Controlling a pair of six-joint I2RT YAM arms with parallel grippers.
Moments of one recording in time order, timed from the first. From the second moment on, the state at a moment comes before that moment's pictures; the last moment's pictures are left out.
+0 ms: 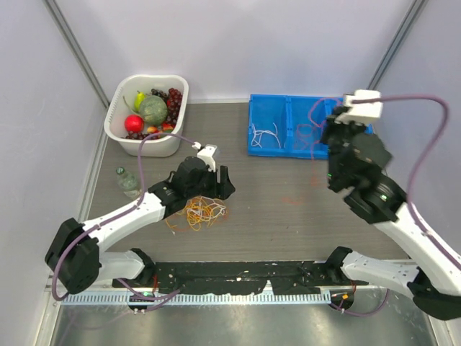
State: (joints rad) left arm -0.73 1.26 0.77 -0.08 0.03 -0.47; right arm 0.80 0.89 1.31 -0.20 0.97 -0.14
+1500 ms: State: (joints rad) left arm -0.73 0.99 0.80 -0.25 0.14 -0.39; right arm 0.22 1.72 2.26 -0.19 0.46 0.02
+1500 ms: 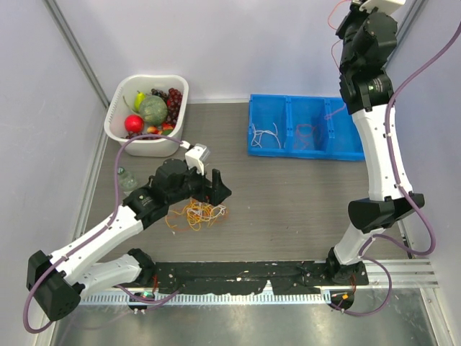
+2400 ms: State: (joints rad) left arm -0.73 1.02 0.80 -0.39 -0.14 -0.50; right arm 0.18 1.71 1.71 -0.08 0.42 0.16
